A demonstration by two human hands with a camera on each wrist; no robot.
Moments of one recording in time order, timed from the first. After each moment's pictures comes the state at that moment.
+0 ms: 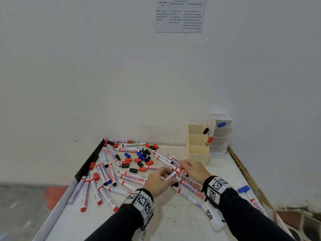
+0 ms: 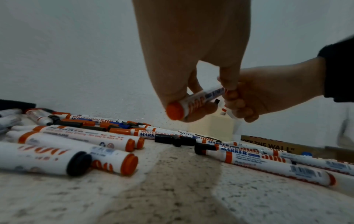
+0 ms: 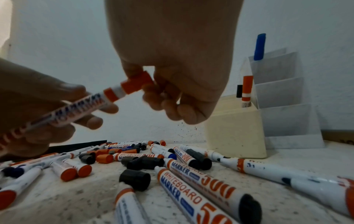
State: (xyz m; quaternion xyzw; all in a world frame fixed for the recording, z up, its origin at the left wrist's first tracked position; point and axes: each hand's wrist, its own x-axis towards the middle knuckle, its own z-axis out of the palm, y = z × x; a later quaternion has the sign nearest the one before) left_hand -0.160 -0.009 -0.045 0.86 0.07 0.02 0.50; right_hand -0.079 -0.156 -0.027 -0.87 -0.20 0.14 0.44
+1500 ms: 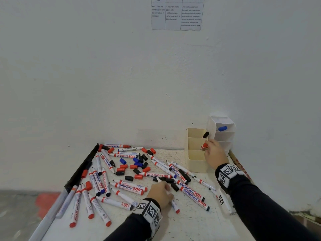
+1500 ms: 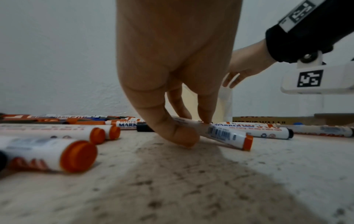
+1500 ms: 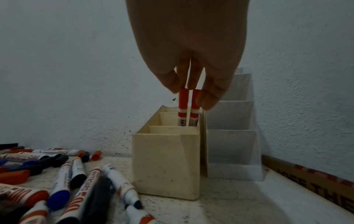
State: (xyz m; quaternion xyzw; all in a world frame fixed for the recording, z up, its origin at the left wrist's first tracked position) left_hand -0.127 -0.017 -0.072 0.91 0.14 -0.09 0.37; right_hand 0.021 -0.200 -0.025 -0.94 -0.14 -0.13 0.29
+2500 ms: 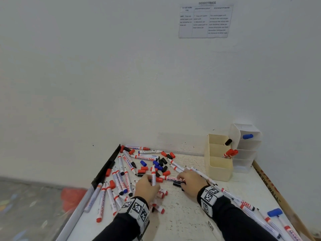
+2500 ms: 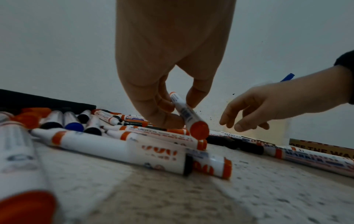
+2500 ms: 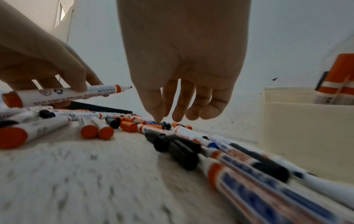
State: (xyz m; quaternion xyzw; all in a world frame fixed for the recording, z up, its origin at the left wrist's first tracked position) left_hand -0.163 0.070 -0.049 0.84 0.27 0.06 0.47; right_hand -0.057 -0.084 -0.054 -0.93 -0.34 0.07 0.13
